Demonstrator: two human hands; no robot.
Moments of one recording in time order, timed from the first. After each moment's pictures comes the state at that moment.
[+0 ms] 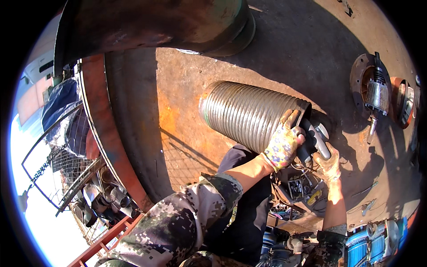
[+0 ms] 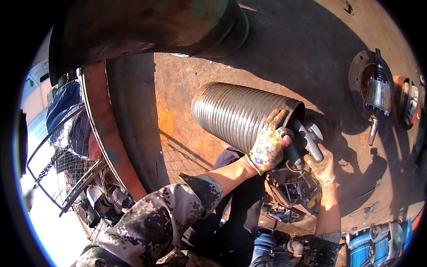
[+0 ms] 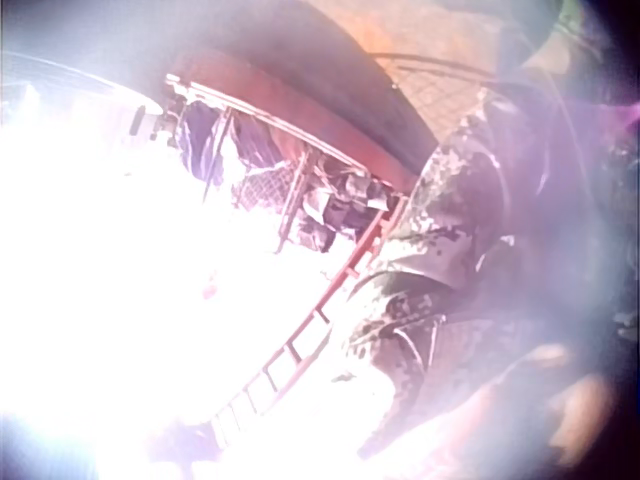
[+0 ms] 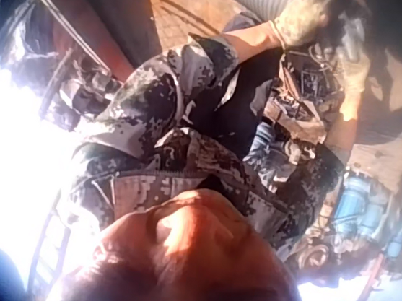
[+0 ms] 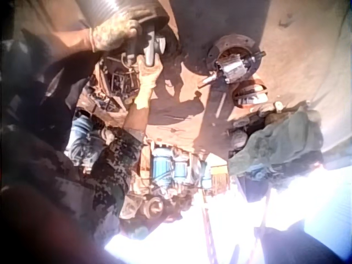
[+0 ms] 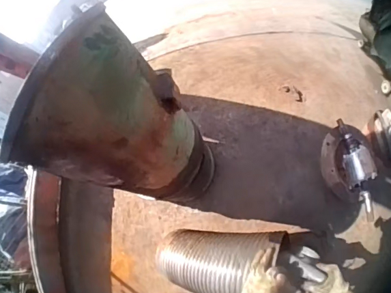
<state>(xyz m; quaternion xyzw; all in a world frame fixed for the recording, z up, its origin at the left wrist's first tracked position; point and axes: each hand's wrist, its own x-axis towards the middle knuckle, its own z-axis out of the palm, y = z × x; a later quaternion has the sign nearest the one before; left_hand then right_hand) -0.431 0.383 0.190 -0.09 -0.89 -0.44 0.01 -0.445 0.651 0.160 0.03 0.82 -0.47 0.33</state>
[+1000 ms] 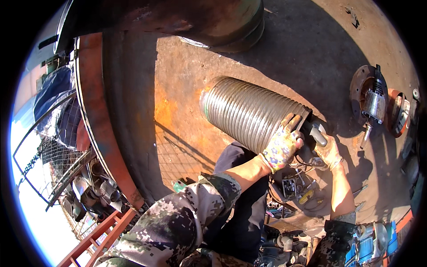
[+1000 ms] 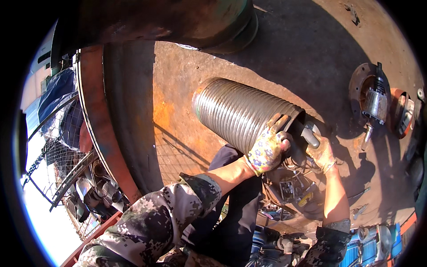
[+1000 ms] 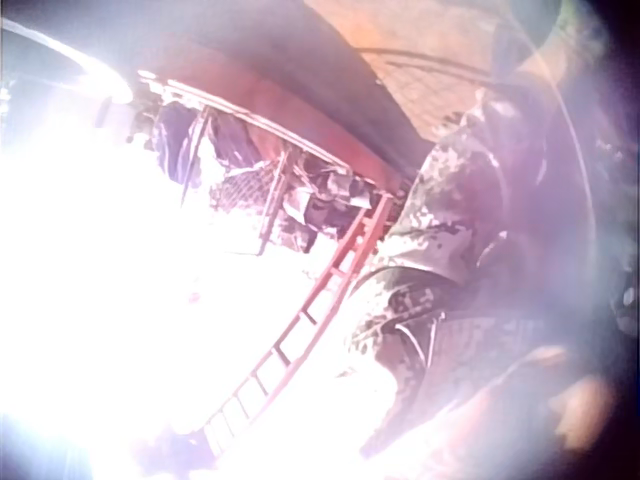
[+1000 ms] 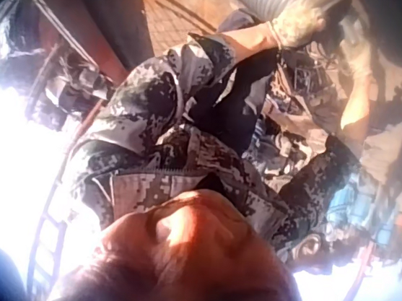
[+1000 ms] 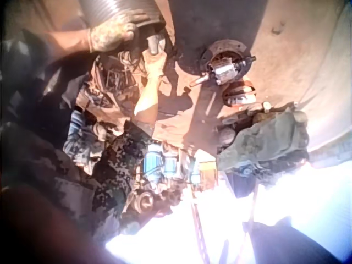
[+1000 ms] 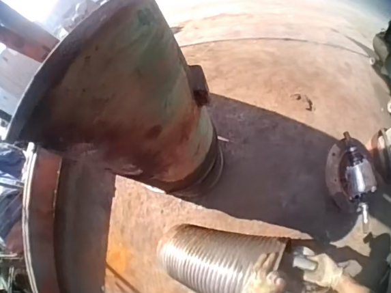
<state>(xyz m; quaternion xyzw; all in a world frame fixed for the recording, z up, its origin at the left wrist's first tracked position) -0.429 0.375 0.194 -0.12 -0.87 -0.47 0.06 -0.496 0.638 0.153 -0.01 0.83 -0.40 0.38</state>
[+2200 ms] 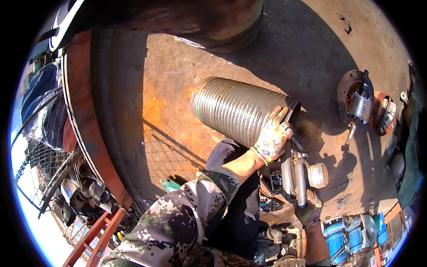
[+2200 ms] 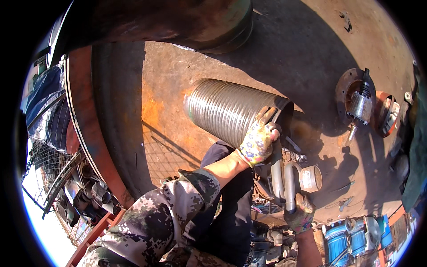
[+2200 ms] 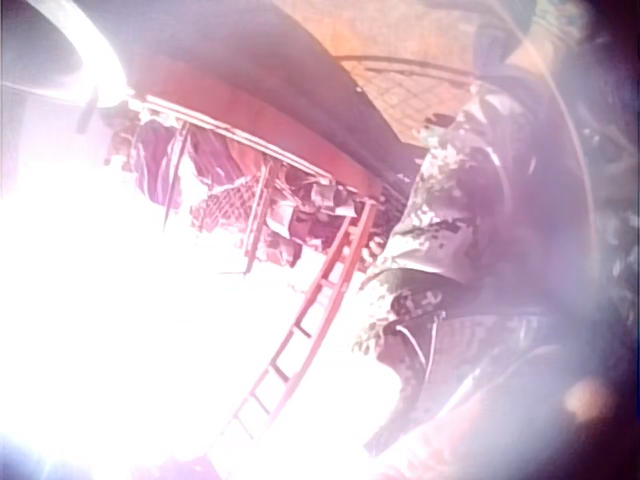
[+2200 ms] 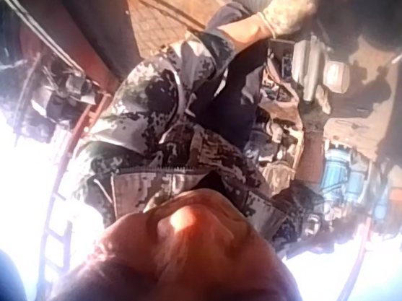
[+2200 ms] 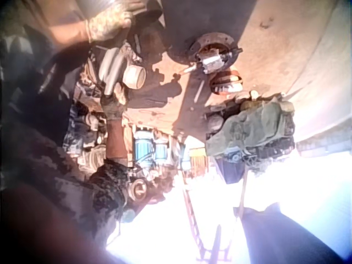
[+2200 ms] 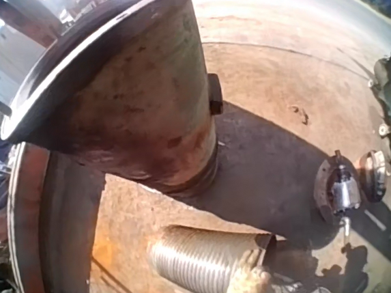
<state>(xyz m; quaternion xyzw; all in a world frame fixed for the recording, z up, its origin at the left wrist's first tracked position) -0.439 0.373 0.200 -0.07 -0.88 -0.47 0.07 -0.358 0.653 0.338 -0.23 0.93 -0.18 0.24</state>
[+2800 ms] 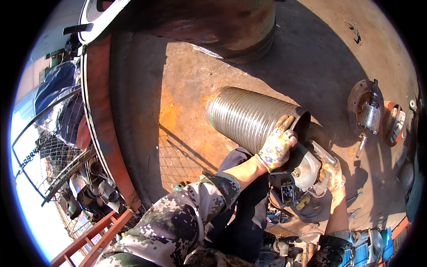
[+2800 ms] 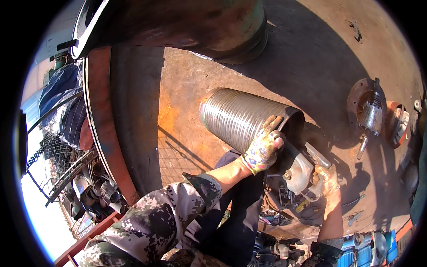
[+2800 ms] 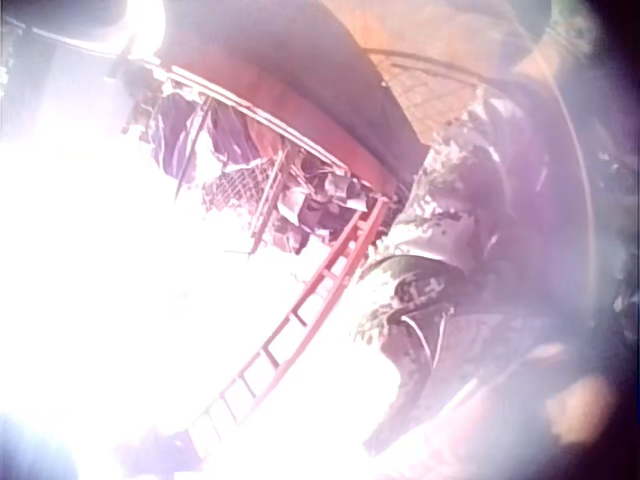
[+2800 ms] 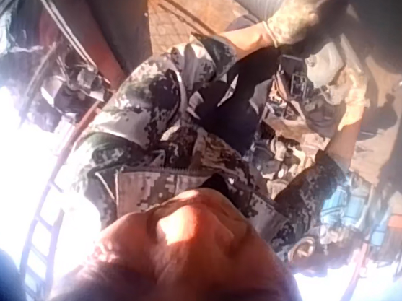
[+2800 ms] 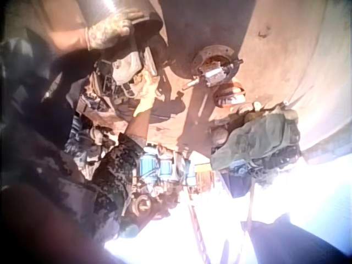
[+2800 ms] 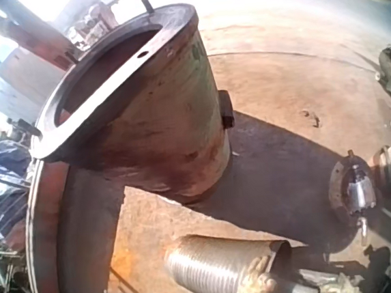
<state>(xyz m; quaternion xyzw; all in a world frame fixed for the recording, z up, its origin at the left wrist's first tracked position) -0.437 0.366 0.200 -0.08 -0.86 -0.49 0.11 -0.473 0.683 0.222 0.27 0.63 -0.60 0.42</state>
